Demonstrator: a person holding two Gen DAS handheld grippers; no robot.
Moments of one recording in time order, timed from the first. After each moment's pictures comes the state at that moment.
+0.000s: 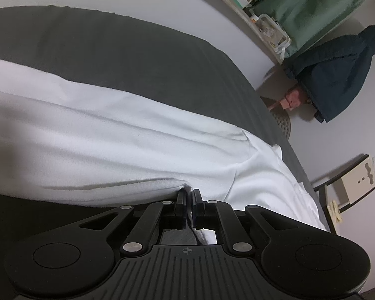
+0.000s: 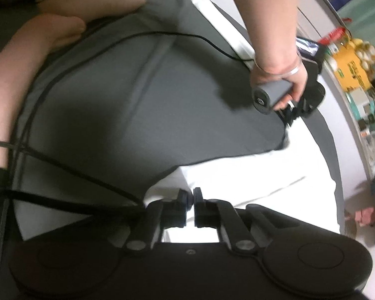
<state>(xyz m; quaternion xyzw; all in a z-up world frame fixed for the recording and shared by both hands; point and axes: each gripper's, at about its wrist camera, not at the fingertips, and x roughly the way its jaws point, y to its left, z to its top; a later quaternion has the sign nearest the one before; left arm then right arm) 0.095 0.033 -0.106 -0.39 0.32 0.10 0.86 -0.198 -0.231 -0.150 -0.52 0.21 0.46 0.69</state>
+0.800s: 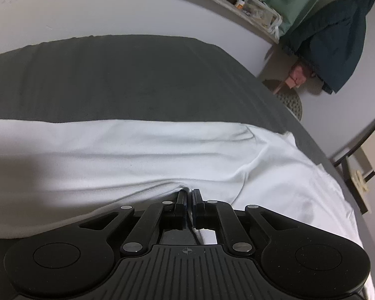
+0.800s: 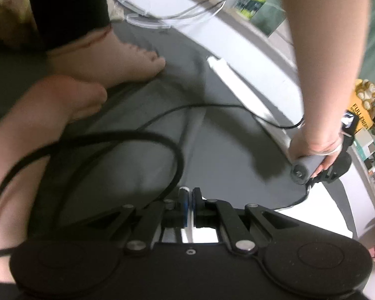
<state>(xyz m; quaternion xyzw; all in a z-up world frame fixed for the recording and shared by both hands) 0.117 0.032 -0.087 -0.29 0.36 0.11 0.88 -0.237 -0.180 -0.182 -0.47 0.12 0.53 0.70</state>
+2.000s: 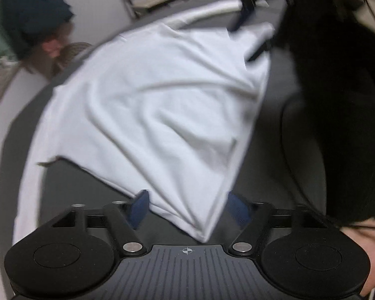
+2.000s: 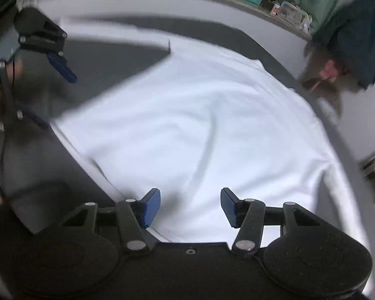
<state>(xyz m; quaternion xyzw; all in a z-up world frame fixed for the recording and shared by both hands) -0.166 -0.158 -0.021 0.32 0.40 -0.30 0.80 -0.155 -0.346 -0.098 -0.33 0.38 0.28 0.82</state>
